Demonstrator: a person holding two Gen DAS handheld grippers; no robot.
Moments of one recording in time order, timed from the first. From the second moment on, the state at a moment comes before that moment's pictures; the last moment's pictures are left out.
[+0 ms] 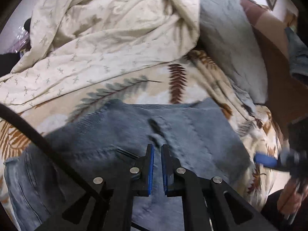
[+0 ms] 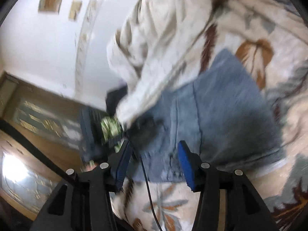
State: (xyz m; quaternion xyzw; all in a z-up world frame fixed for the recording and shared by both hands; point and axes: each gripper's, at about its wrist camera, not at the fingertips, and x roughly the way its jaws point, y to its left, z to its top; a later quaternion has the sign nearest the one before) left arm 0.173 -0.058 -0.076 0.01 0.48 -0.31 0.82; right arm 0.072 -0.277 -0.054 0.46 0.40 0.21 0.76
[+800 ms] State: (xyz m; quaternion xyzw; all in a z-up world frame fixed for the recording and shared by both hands) left arm 0.092 -0.088 -0.118 -0.05 0.50 -0.30 0.81; right arm 0.072 -0.290 -0.085 0.45 0.46 0.11 0.76
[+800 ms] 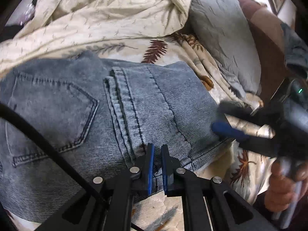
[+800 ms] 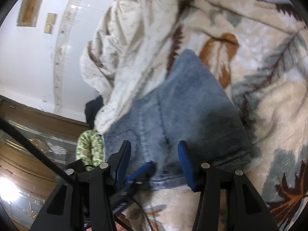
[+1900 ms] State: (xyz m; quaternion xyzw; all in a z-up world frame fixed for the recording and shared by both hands) left arm 0.017 0.193 -0.106 -0.27 0.37 0.09 0.88; right arm 0.089 -0.146 -0.002 0.09 0.47 0.11 0.87
